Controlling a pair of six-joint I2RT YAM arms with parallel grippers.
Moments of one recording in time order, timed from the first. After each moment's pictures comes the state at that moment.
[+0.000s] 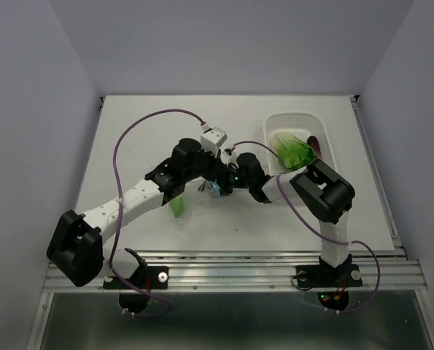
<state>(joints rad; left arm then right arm) -0.69 1.31 0.90 0.01 0.12 -0.14 0.69 2.00 0.93 0.70 -0.56 1.00</state>
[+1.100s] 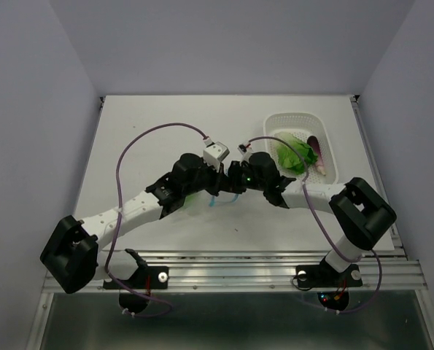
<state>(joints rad) -0.75 1.25 0.75 0.10 0.18 -0.19 0.71 1.63 0.80 0.41 -0.36 0.85</state>
